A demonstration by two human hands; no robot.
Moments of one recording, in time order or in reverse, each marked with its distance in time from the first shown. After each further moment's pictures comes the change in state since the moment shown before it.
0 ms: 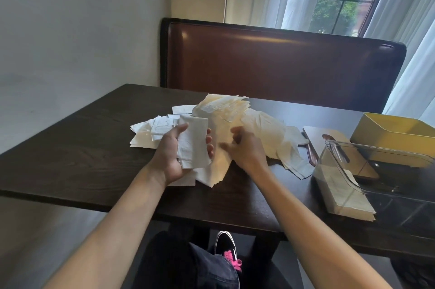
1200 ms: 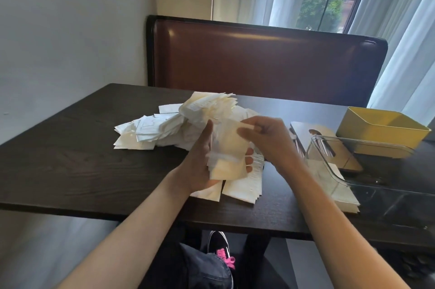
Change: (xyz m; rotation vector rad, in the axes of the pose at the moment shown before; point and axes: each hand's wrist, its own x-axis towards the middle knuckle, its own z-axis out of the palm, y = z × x) left_hand 0.012 -0.054 0.049 0.240 -0.296 -0.063; right_hand -0.024 0.005 -0.082 0.258 0.043 -0.178
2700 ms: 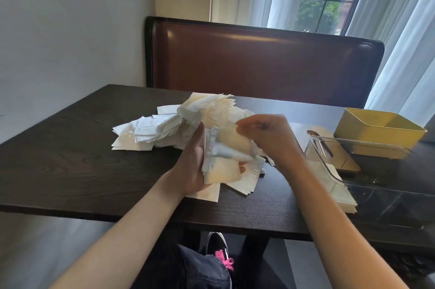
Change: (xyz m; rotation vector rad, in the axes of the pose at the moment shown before) left_hand -0.005 0.001 -0.001 0.024 0.115 0.037; right_hand -0.003 -0.015 -0.006 0.217 -0.007 0.063
